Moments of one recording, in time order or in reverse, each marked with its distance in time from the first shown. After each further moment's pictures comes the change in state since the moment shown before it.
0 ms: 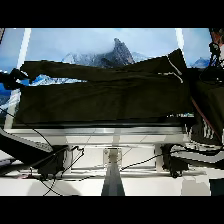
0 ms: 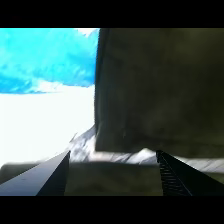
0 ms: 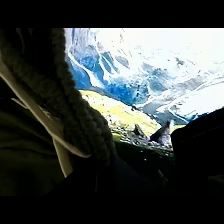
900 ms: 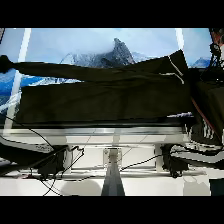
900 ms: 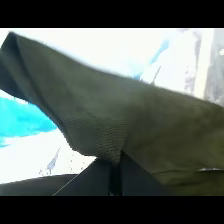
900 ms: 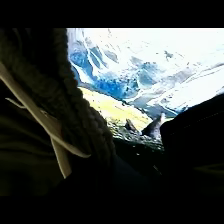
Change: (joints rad) left arm -0.002 0.268 -0.013 -0.111 0.042 0.240; right arm 0.001 0.003 0.001 -0.063 -0.006 0.049
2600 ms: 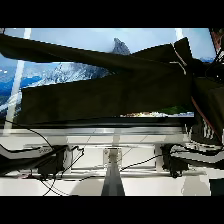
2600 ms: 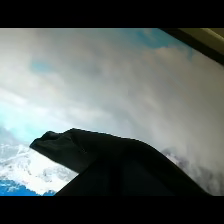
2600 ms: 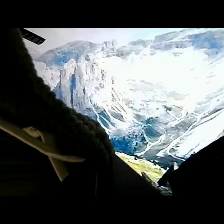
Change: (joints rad) left arm -0.132 0.207 -0.002 0.164 0.380 -0.295; right arm 0.000 -0.001 0.000 0.159 -0.187 0.076
